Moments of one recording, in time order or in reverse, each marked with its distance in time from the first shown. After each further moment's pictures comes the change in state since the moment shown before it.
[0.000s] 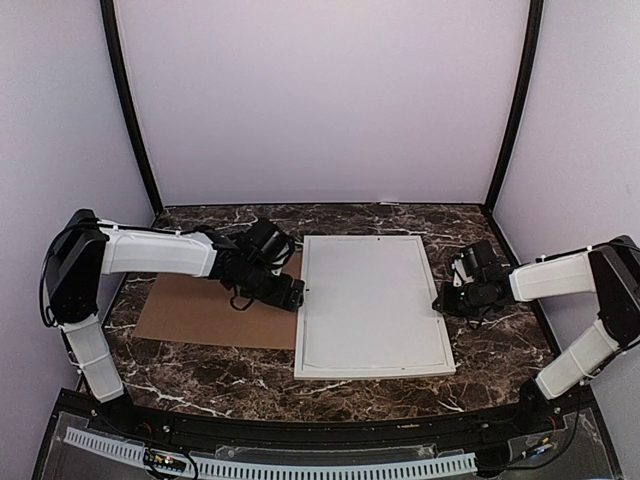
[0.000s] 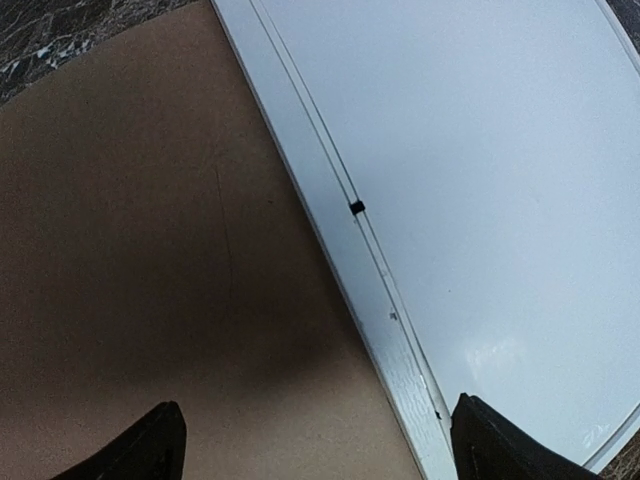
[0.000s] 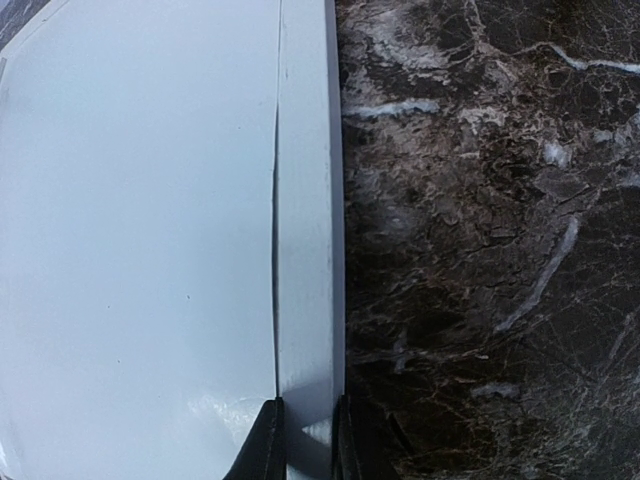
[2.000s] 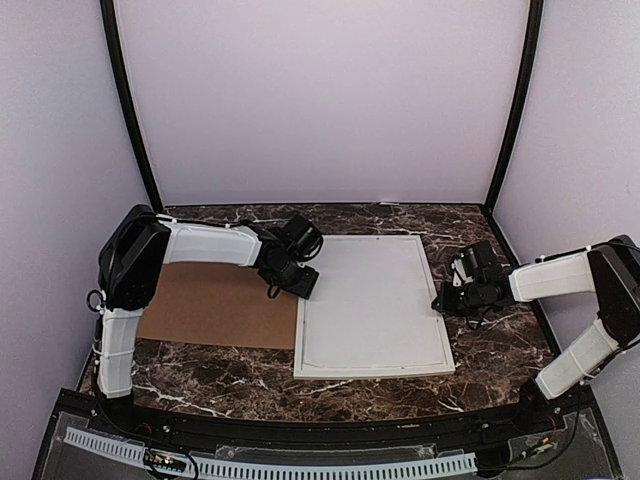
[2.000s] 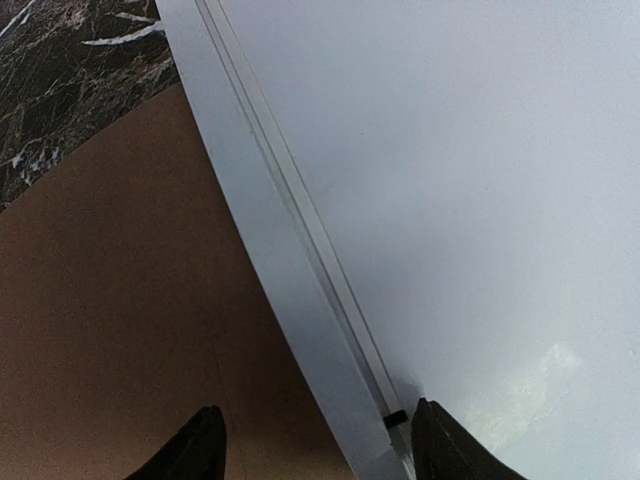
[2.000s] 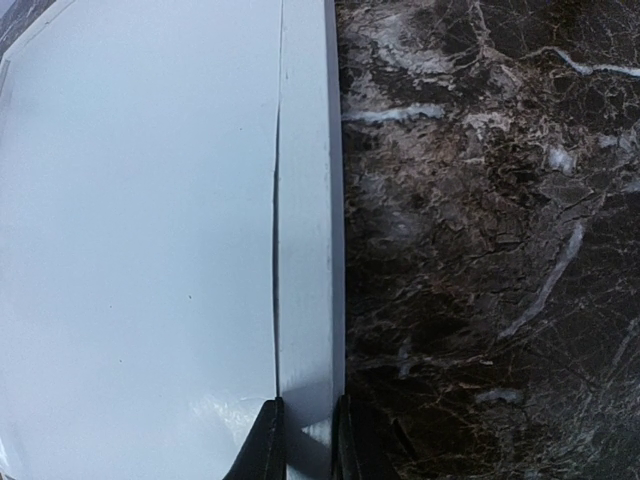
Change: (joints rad) left arm 0.005 0.325 0.327 -0.064 -0.156 0.091; right arm 0.000 0.005 -0.003 0.018 -0.005 0.003
